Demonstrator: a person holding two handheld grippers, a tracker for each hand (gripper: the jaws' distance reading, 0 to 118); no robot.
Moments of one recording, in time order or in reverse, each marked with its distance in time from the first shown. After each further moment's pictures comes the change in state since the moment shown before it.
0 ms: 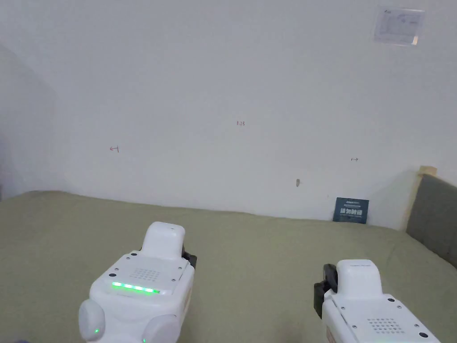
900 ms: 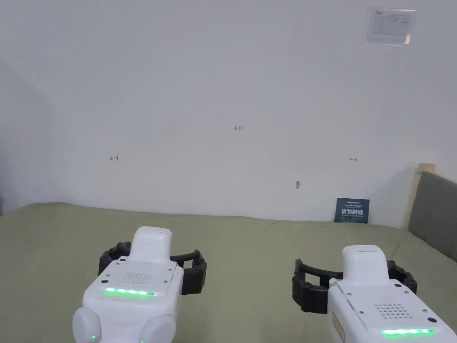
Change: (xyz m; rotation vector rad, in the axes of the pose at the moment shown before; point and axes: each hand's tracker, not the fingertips) left arm -0.012 0.003 -0.002 0.002 0.095 -0.004; right arm 0.003 0.018 0.003 0.043 -0.019 -0.030
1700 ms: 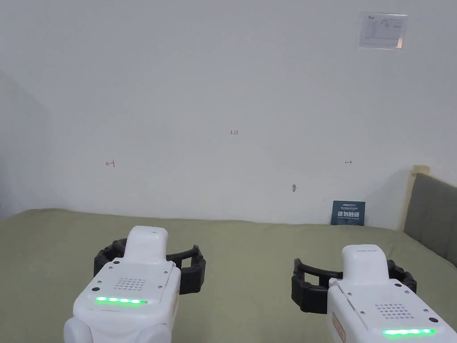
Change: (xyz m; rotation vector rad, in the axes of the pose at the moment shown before) left arm 0.001 0.007 0.014 0.100 -0.012 0.012; right arm 0.005 0.006 0.007 0.021 0.003 -0.012
